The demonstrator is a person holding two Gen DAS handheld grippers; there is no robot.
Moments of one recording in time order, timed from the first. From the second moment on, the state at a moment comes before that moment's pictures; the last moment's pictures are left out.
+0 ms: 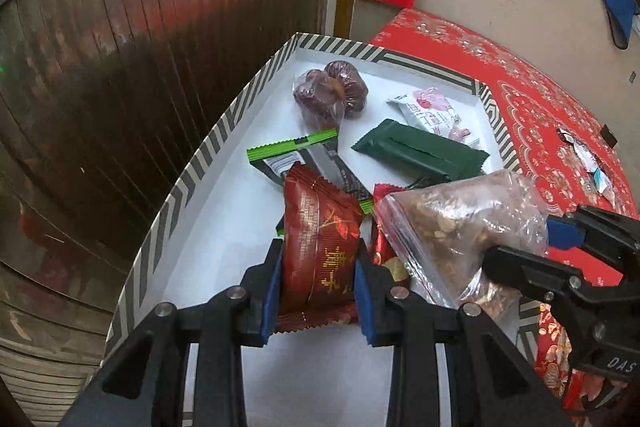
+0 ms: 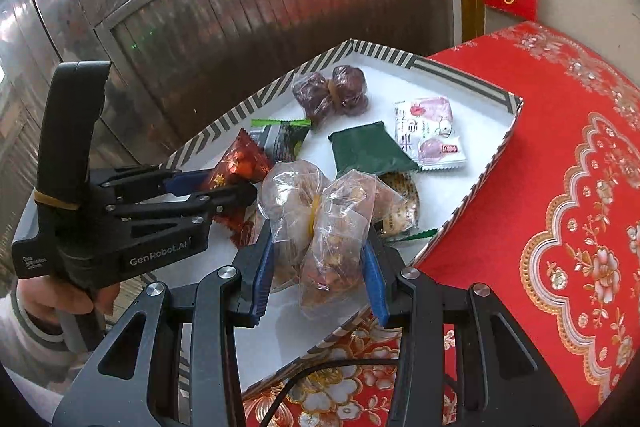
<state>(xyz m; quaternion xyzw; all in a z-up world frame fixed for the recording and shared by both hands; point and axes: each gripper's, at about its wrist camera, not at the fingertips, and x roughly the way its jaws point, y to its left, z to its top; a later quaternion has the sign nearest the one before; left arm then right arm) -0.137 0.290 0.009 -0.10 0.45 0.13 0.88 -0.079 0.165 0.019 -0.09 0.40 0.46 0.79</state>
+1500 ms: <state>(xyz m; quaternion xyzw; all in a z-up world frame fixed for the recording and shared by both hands) -0.059 0.122 0.063 -0.04 0.40 0.06 0.91 -0.057 -0.023 0.062 -0.03 0.35 0.25 0.90</state>
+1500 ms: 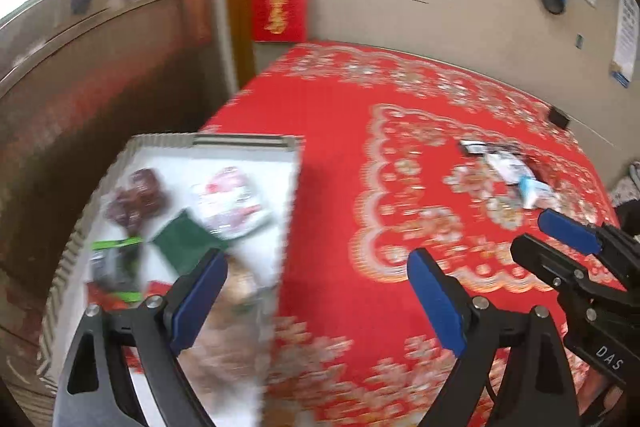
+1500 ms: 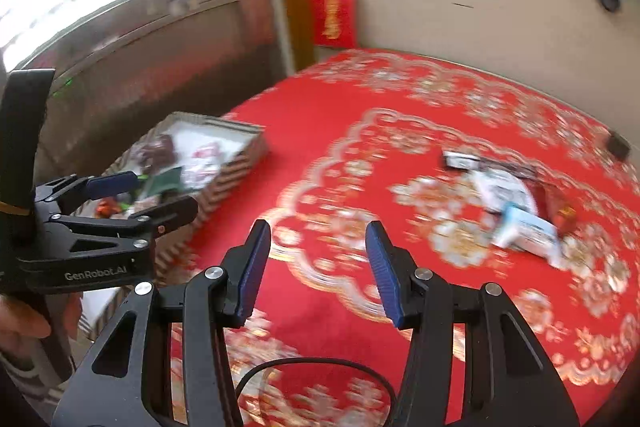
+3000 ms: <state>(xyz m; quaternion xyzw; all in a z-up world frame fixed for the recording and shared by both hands) 0.102 0.001 0.045 -0.02 0.48 -0.01 0.88 0.066 -0.158 0.000 -0.07 0.48 0.33 0.81</state>
